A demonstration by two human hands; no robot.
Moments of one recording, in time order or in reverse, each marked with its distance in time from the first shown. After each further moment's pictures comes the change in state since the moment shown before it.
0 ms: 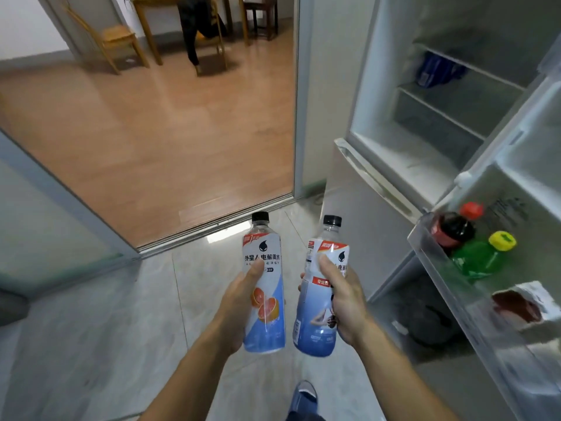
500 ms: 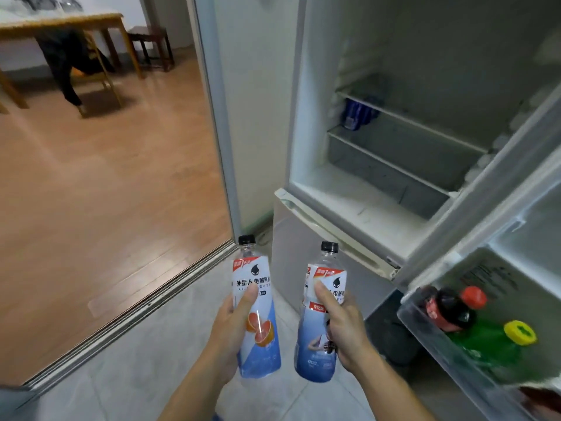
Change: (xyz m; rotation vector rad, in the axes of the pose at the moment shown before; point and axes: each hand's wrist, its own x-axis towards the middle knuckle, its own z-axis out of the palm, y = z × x) left_hand 0.211 0.118 0.044 0.141 -0.135 -0.111; right_hand 0.165 -0.071 -0.002 0.027 0.458 -0.099
